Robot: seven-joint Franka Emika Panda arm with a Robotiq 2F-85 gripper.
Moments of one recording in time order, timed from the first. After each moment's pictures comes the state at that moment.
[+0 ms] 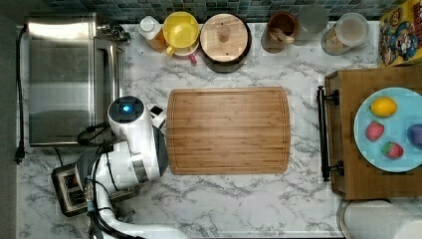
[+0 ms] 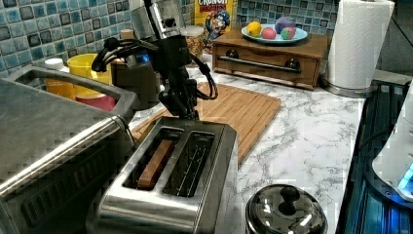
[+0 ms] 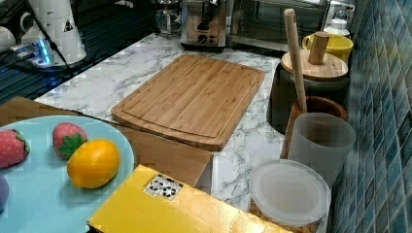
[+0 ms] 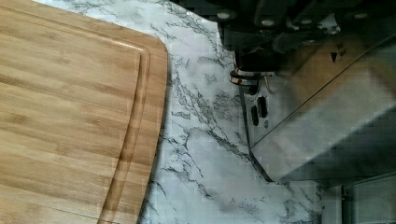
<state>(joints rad) 0.20 0.22 0.22 -2.14 0.23 0.46 -0.72</state>
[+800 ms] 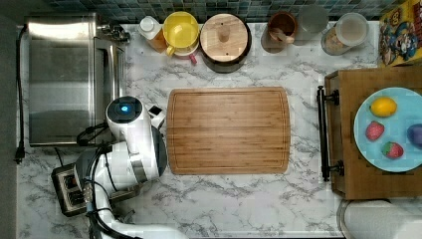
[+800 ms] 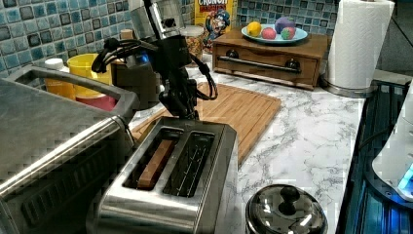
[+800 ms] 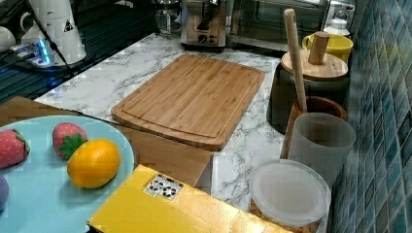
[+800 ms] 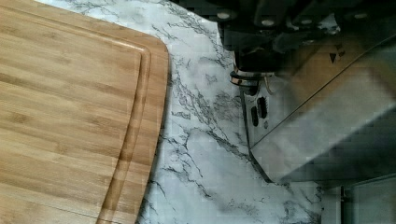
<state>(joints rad) 0.21 0.22 0.22 -2.13 0.22 0.46 -0.72</state>
